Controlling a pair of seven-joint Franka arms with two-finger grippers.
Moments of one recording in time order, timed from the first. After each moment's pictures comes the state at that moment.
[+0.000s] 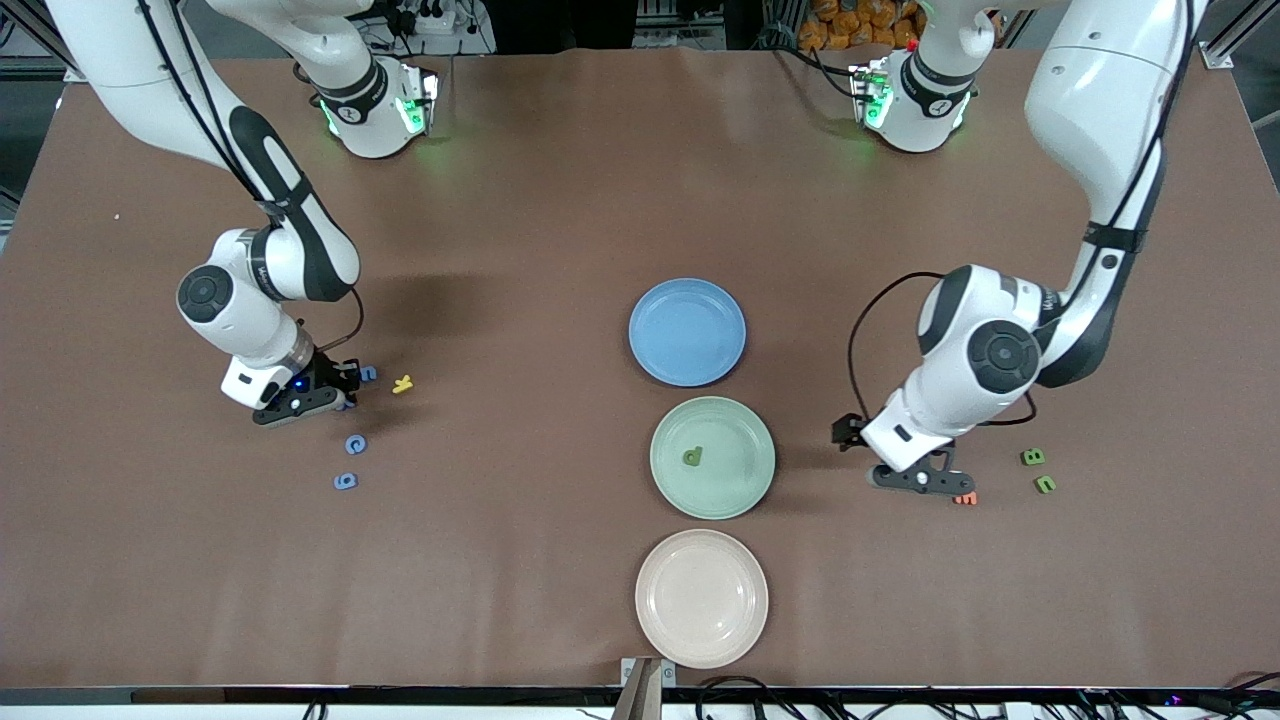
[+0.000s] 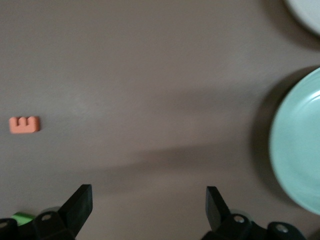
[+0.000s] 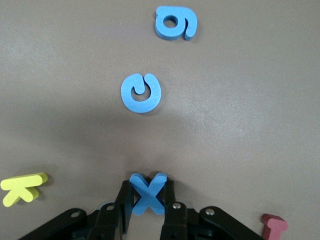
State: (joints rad) left arm -0.02 0.57 -0.30 -1.70 0.18 2.31 -0.25; right arm 0.03 0.43 -0.02 -2.26 0.05 2.79 -0.36
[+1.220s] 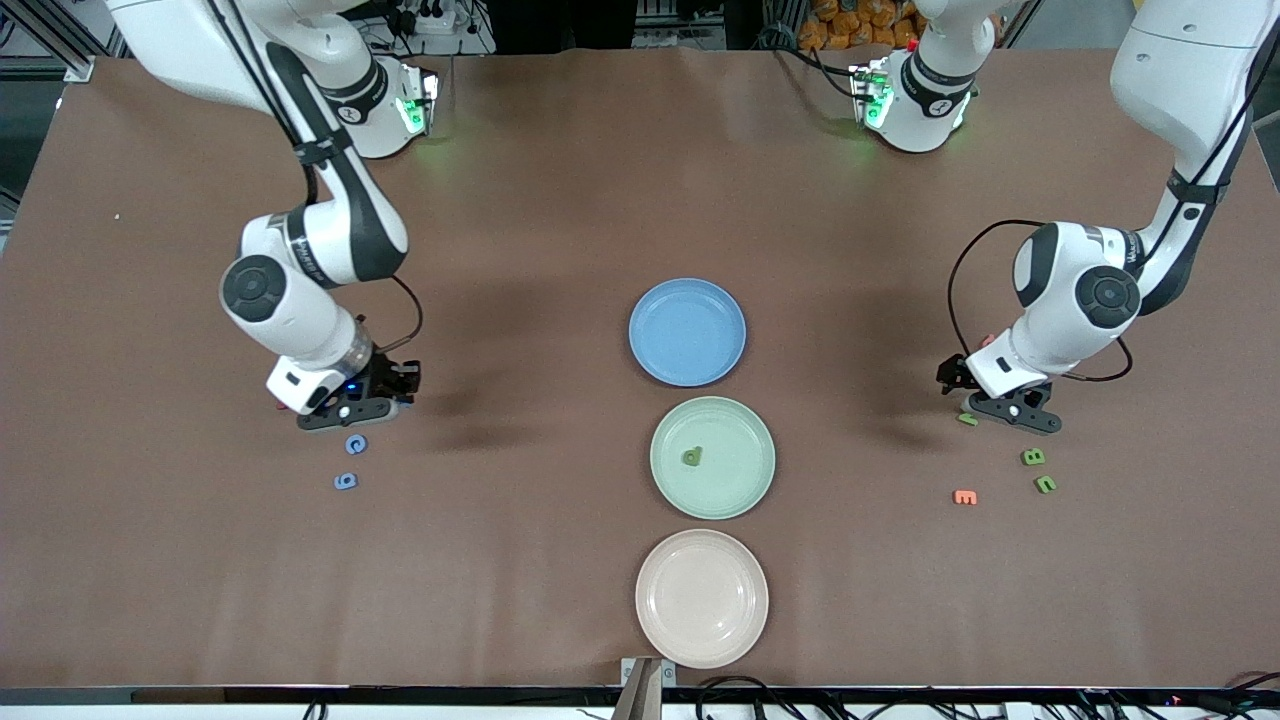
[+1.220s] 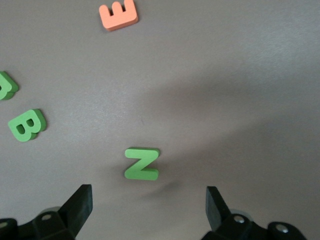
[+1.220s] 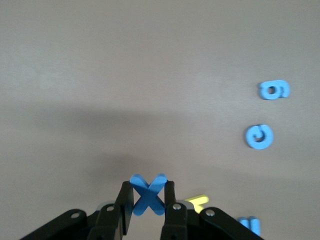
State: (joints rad) left arm 0.30 0.42 -0.30 -2.18 0.28 2.63 0.13; right arm 0.26 0.33 0.00 -2.06 0.05 2.46 0.07
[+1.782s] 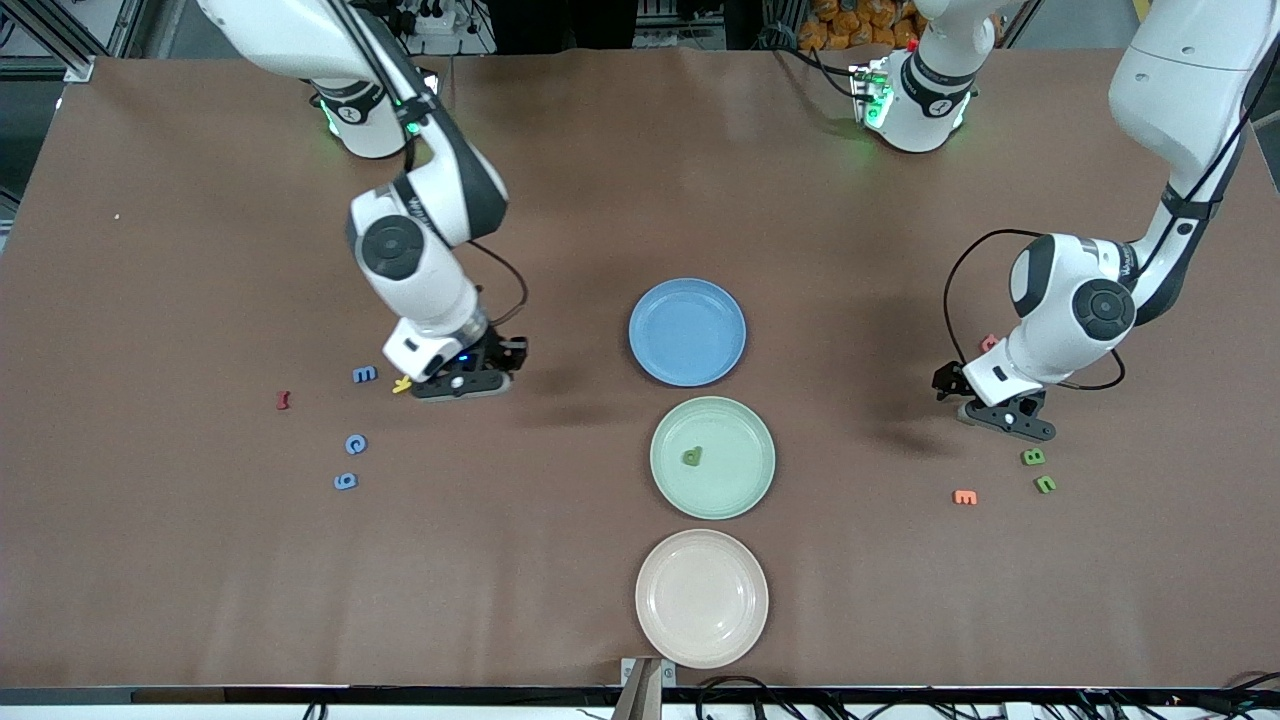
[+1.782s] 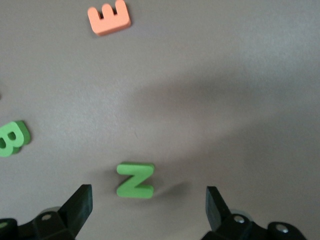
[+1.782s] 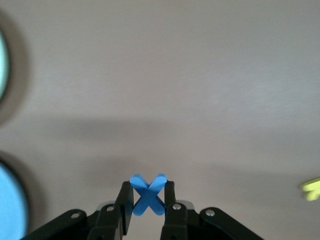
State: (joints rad) left arm 0.30 0.47 -0.31 -2.14 0.28 2.64 0.14; right arm 0.51 0.38 0.01 -1.96 0.05 2.43 0.40
